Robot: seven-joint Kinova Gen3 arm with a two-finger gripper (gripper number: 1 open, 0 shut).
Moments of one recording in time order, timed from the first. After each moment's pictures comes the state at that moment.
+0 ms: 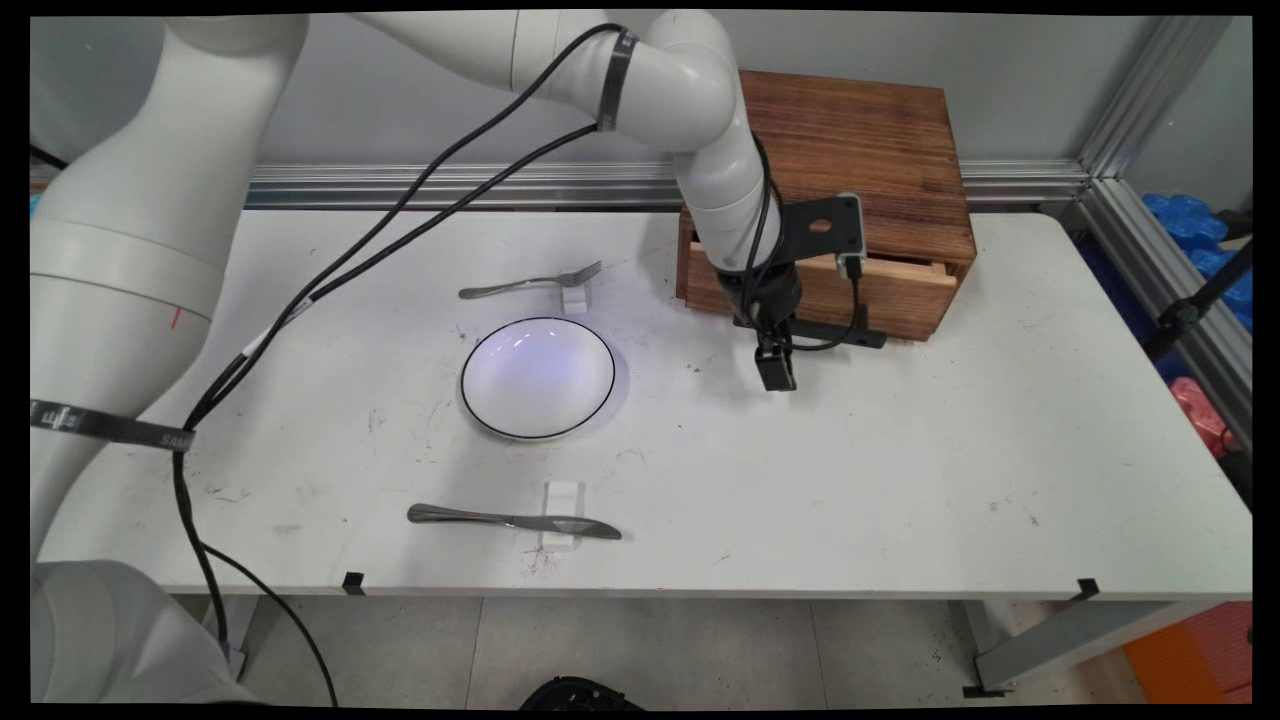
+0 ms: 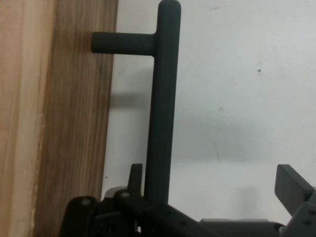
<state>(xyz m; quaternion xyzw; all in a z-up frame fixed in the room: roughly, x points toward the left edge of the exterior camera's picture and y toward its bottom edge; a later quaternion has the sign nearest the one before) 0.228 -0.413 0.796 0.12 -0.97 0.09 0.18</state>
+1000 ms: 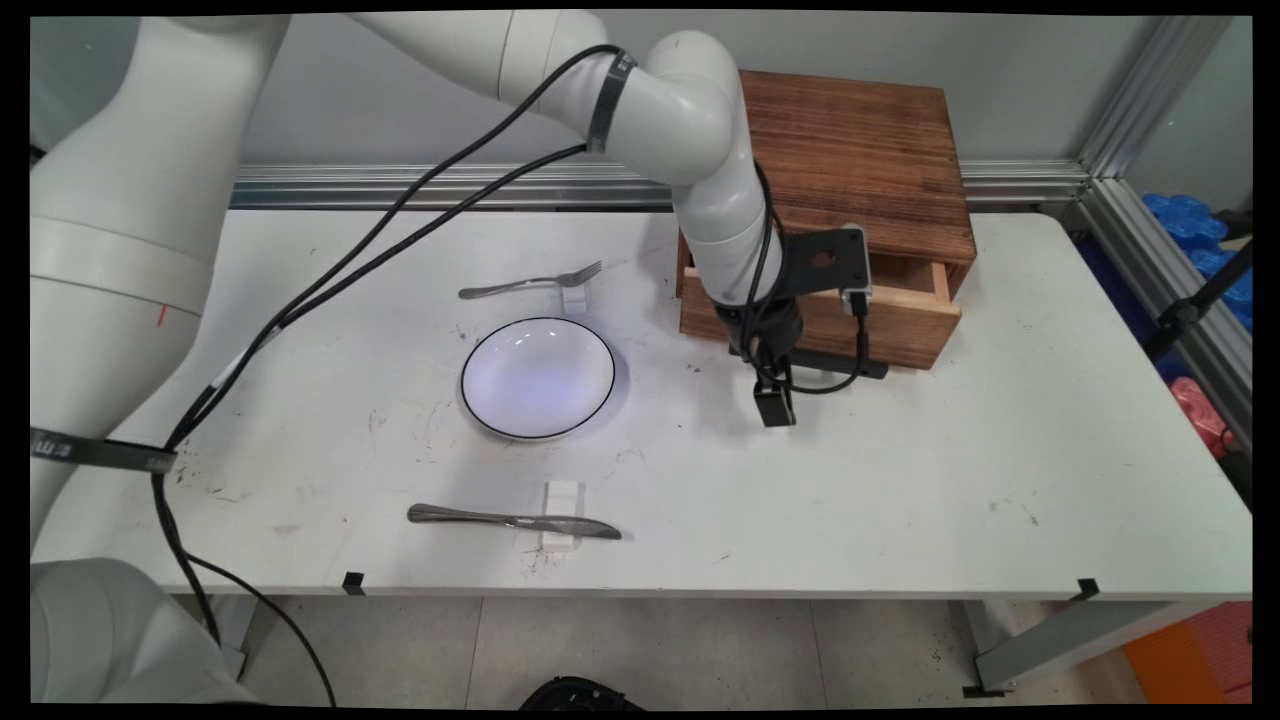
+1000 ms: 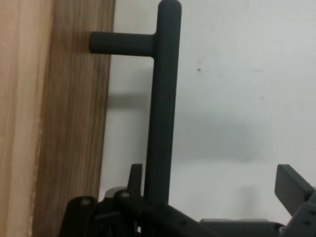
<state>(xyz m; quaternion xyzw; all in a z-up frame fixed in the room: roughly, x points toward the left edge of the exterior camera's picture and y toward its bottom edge) 0.215 -0.372 0.794 0.13 -0.97 0.08 0.17</state>
